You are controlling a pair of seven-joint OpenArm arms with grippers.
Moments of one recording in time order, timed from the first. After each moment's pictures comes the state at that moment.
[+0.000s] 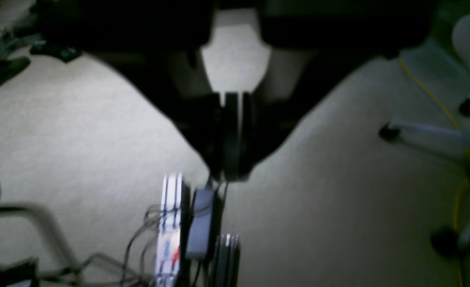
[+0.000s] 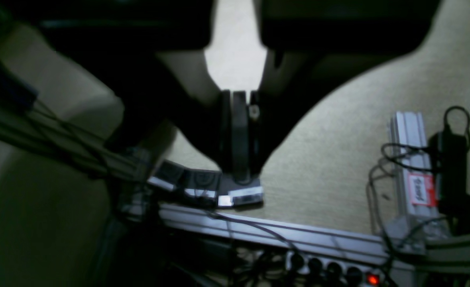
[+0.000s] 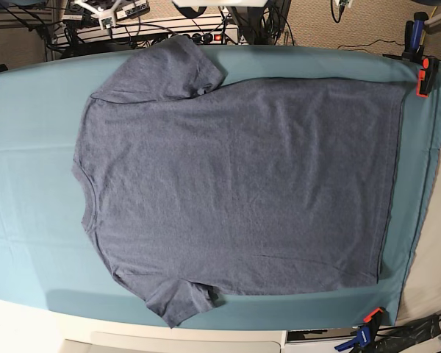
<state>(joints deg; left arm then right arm) 43.5 -12.0 0.0 65.7 -7.3 -10.7 14.1 -35.5 21.6 0.0 54.2 -0.3 3.1 0.7</state>
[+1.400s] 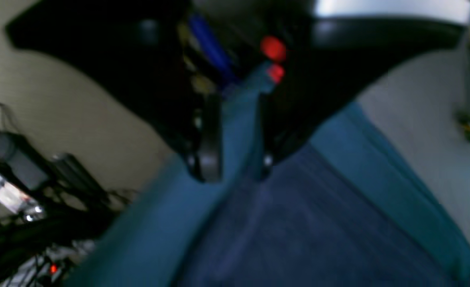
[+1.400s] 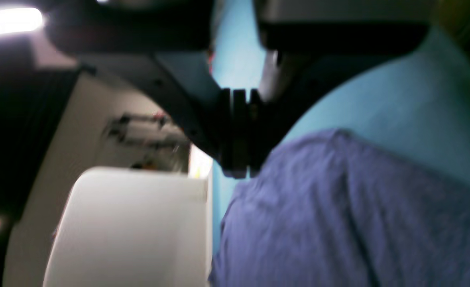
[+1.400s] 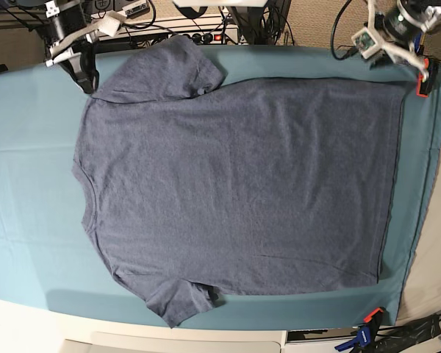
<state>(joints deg) 56.5 -30.6 -15.5 127.2 15.7 -30.5 15.7 -58.6 44.8 -0.1 109.4 -57.3 -27.7 -3.4</state>
